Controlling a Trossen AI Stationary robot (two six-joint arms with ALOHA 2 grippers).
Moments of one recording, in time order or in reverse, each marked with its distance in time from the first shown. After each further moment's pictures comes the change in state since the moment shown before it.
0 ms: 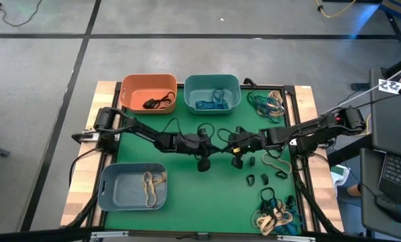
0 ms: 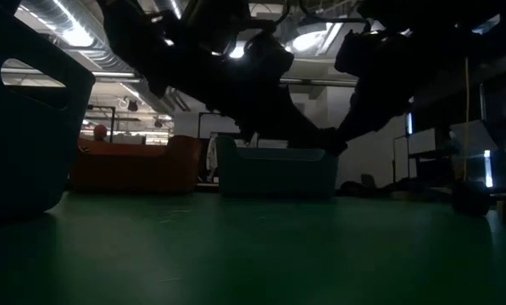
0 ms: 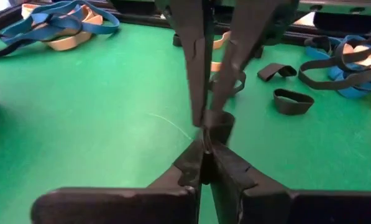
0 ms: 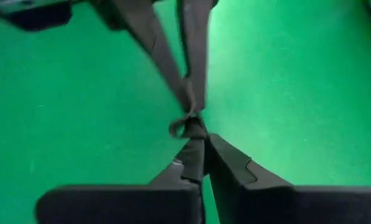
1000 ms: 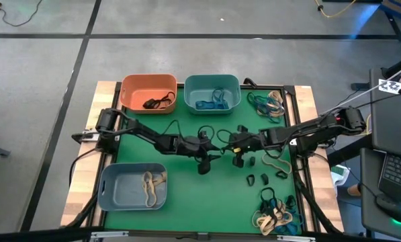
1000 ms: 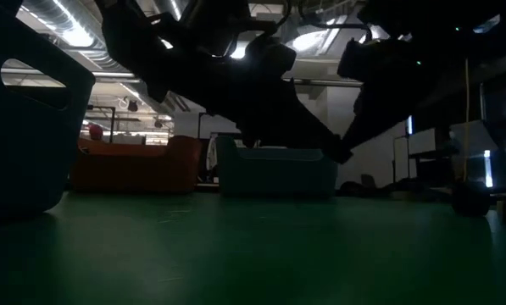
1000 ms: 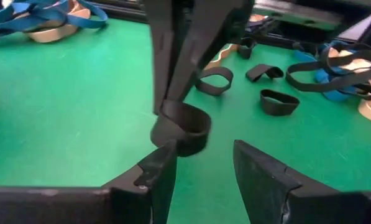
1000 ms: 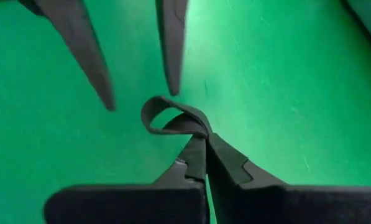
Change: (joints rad) left arm -0.016 0.033 0.000 0.051 0.018 -0.049; right arm 0.000 0.001 -0.001 -0.050 0.069 -0.034
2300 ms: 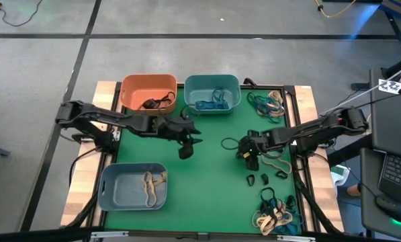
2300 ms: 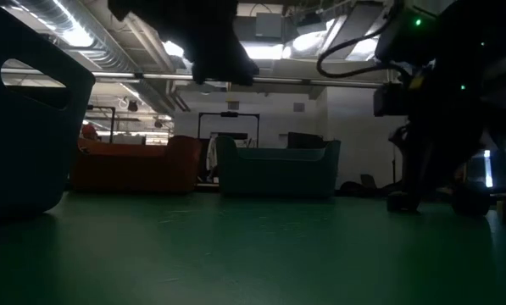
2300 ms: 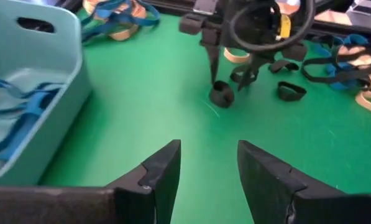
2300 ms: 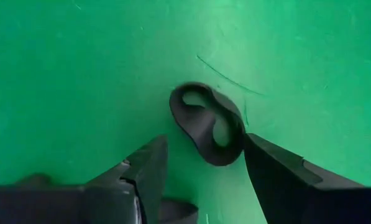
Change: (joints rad) left arm 0.074 -0.484 0.002 -0.660 0.010 0.011; right arm 0.000 -0.027 -0.062 -0.329 -0.111 -0.044
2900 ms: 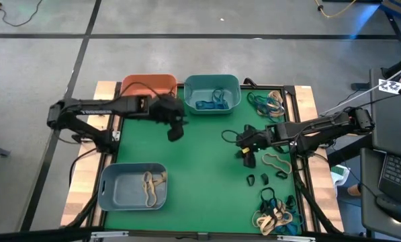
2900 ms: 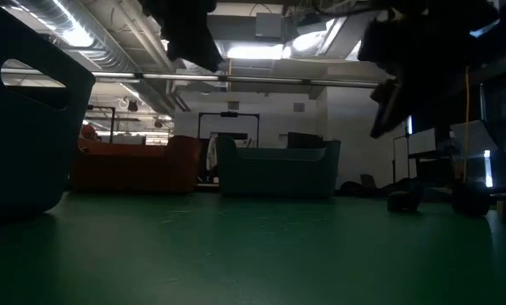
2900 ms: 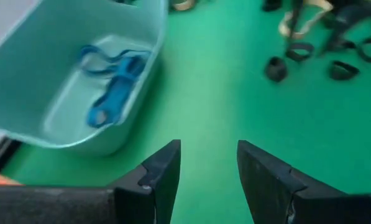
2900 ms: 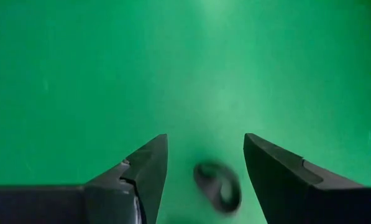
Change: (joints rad) left arm 0.155 -0.135 0.205 -0.529 0.002 0.033; right arm 0.001 -0.104 0.150 -0.050 -0.010 0.004
